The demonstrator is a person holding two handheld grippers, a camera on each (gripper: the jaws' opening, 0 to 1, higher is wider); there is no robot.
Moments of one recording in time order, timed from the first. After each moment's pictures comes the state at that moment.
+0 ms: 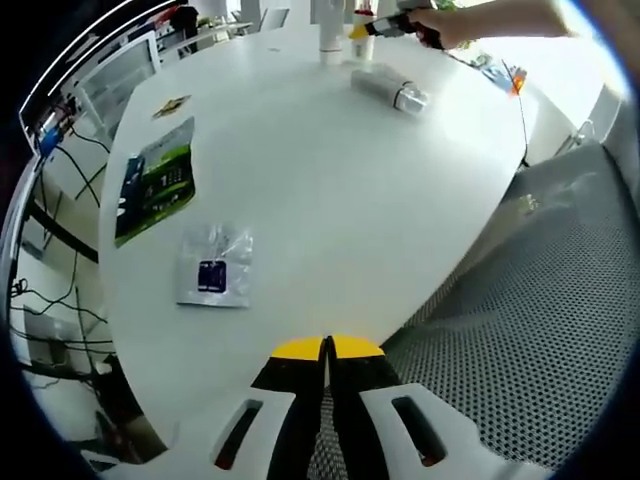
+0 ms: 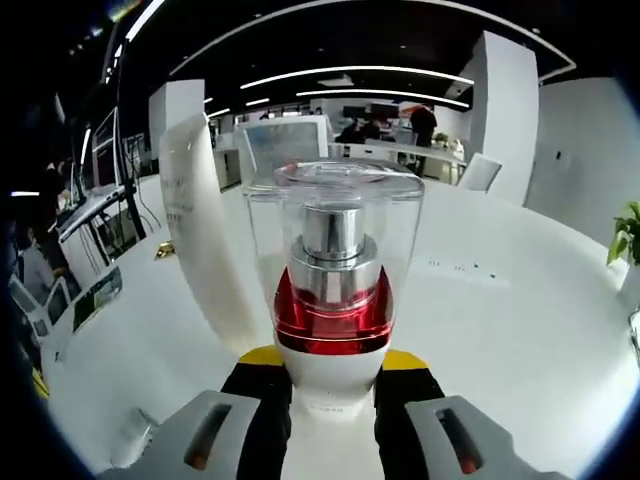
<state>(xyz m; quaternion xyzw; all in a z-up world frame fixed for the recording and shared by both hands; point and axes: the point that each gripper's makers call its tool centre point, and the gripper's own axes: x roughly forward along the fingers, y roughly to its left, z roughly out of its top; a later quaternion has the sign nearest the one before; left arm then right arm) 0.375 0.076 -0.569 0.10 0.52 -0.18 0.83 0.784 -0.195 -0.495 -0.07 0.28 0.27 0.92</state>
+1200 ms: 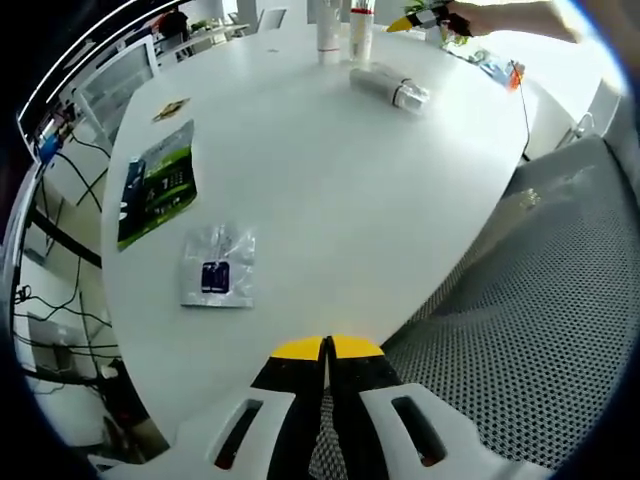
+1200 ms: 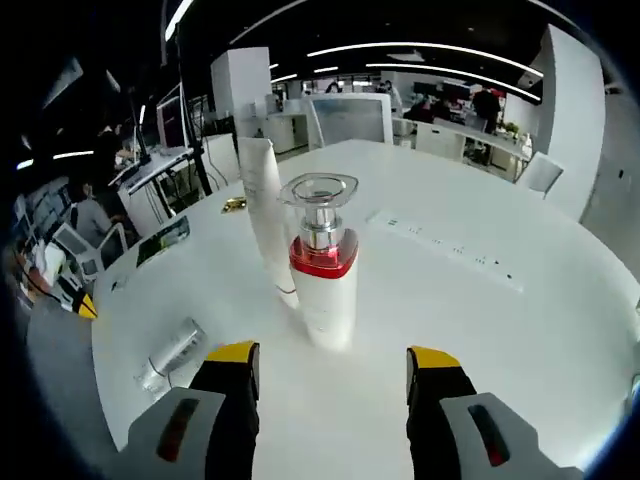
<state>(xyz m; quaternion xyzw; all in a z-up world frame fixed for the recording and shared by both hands) 0.374 0.078 -0.569 0.11 0.52 -0.18 0.83 0.740 -0.244 -0.458 -0.15 0.32 0.42 0.84</state>
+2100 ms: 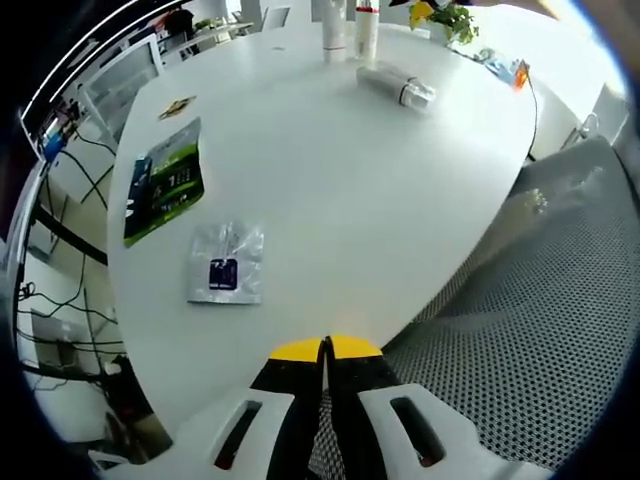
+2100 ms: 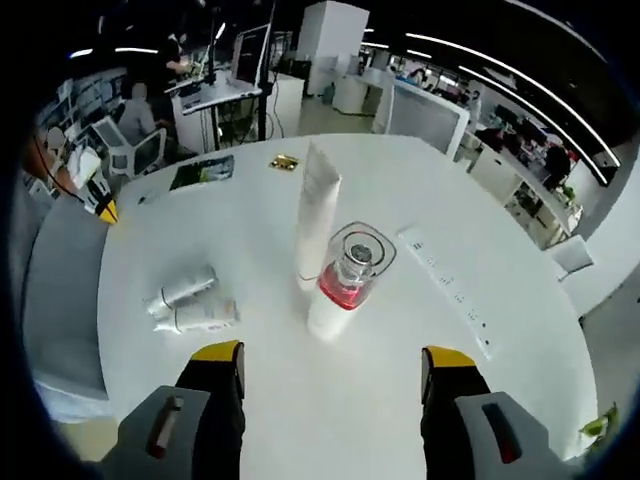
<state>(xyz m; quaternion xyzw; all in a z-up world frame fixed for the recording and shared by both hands) 0.373 0.082 -0.567 0.11 0.52 -0.17 0.83 0.739 -0.249 -0.425 -0.36 0.31 0.49 0.73</state>
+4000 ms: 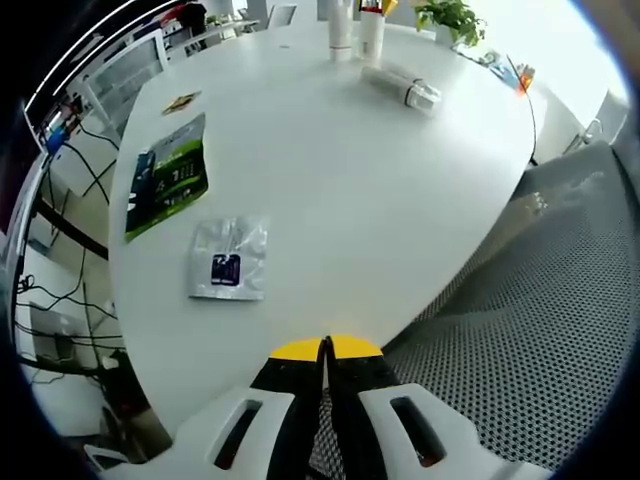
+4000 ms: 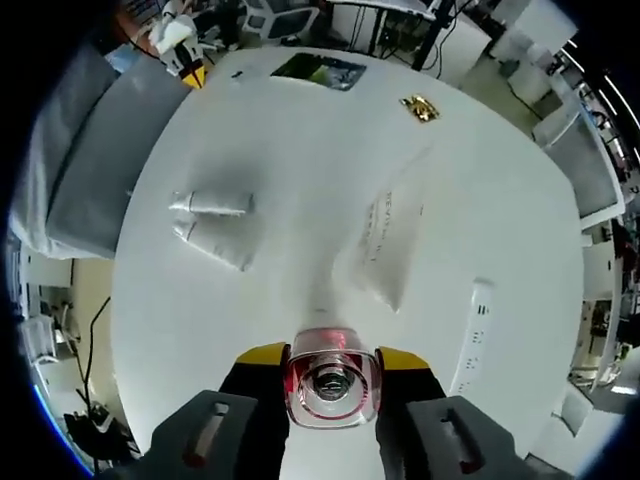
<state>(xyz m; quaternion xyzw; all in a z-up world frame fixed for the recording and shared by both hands) 0.373 0.085 -0.568 0.11 0.53 -0.16 0.83 0.760 -0.186 -0.450 -0.56 0.34 0.61 0.45</state>
